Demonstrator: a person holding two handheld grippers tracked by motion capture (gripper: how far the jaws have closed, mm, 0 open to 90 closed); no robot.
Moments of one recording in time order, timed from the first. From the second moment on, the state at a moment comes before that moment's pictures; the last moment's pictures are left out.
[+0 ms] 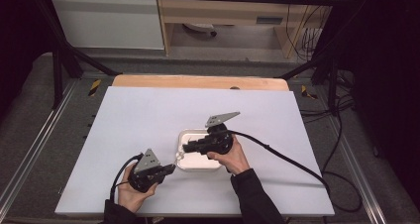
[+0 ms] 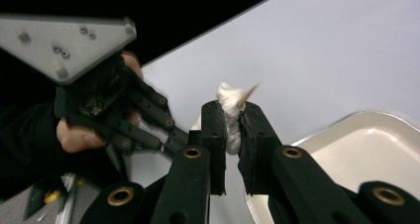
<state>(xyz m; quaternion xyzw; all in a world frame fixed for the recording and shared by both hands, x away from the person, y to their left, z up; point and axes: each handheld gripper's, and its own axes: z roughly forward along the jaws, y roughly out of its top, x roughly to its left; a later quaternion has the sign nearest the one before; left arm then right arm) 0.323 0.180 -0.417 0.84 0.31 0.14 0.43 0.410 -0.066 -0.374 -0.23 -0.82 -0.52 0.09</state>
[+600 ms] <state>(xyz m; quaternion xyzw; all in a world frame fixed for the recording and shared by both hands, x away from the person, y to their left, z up) 0.328 0.184 -0.419 0.83 0.33 0.13 0.44 0.404 -0.084 -0.365 -0.25 -0.80 -0.54 0.00</state>
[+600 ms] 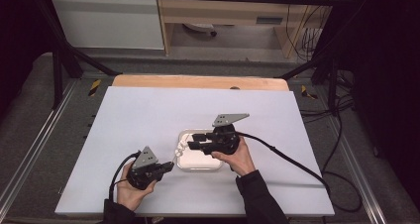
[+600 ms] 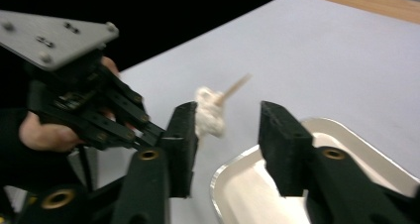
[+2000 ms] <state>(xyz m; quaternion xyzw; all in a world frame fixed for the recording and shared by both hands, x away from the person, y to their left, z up) 0.344 0.181 -0.402 0.82 0.37 0.11 0.42 0.383 -0.221 -0.439 -0.39 -0.81 -0.42 -0.12</state>
